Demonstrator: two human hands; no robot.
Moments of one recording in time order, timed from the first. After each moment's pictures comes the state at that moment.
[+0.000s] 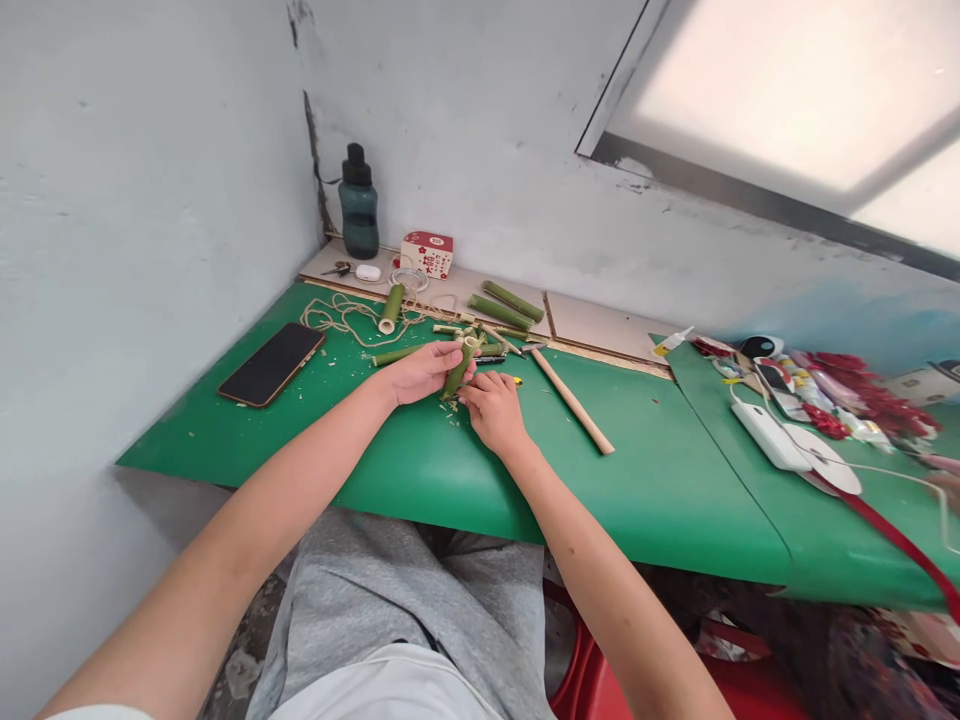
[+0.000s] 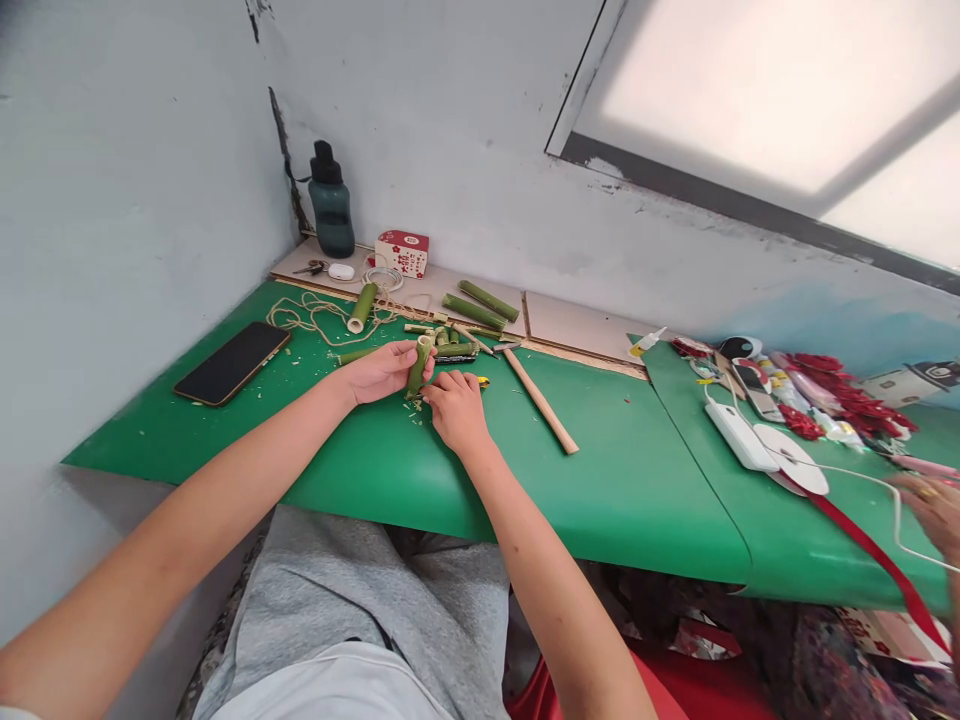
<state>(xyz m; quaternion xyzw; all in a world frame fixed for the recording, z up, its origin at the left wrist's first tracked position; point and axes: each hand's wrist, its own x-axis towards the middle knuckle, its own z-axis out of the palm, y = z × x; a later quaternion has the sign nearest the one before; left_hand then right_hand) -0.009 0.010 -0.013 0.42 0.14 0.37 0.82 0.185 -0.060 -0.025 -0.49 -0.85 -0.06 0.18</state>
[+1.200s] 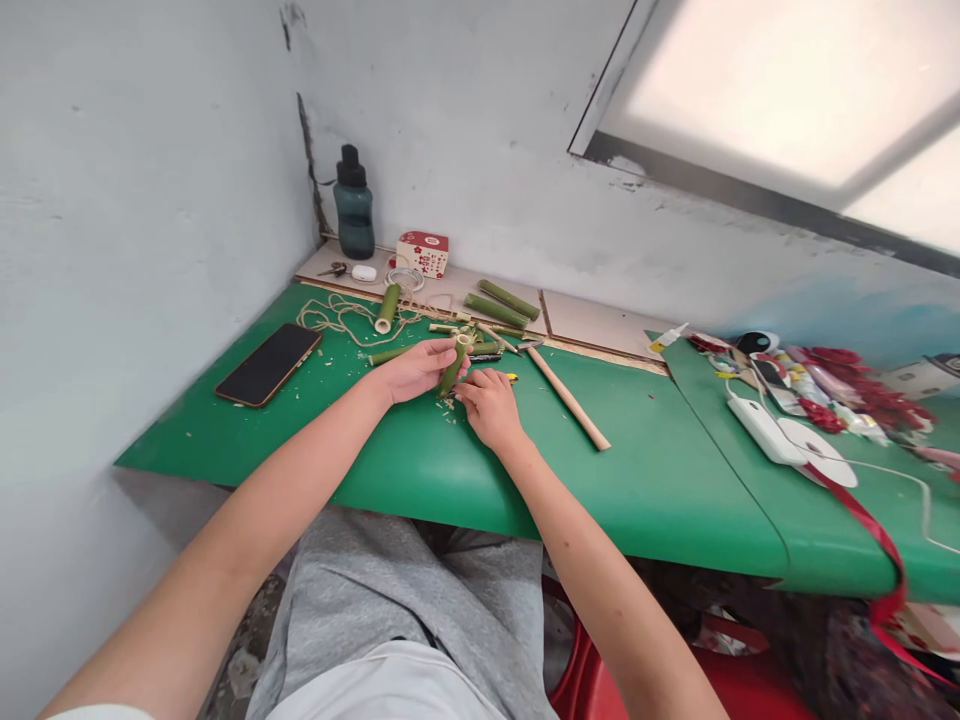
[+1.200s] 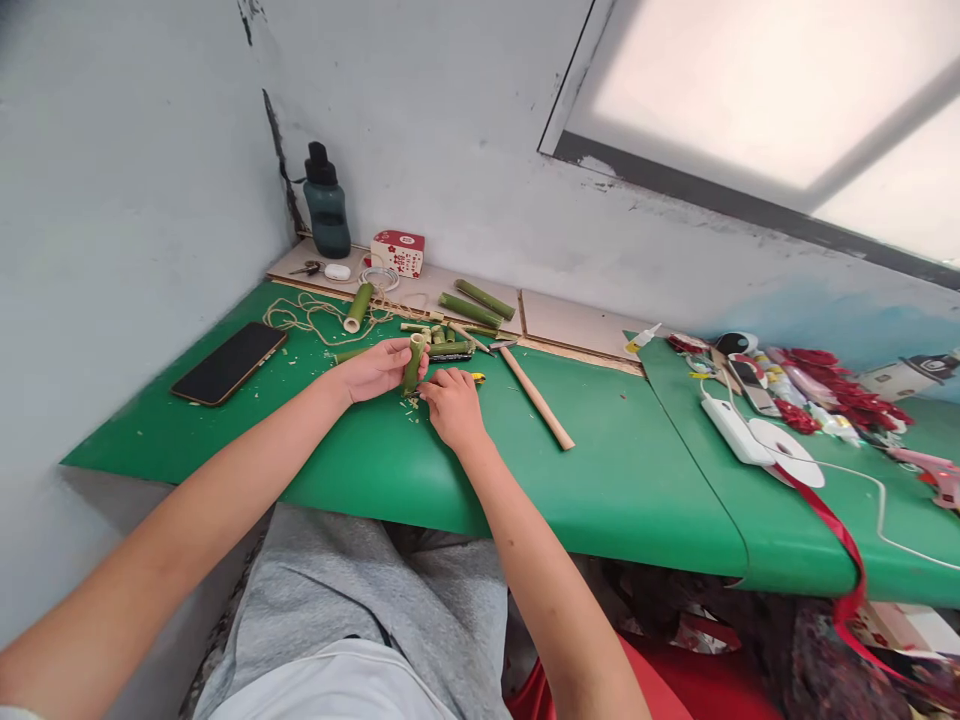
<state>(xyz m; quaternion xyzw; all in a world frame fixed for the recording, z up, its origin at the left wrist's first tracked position) -0.010 0.011 -0.013 0.41 0.14 0.38 0.82 0.186 -0.059 -0.028 -0.49 -0.85 -0.06 0.20</state>
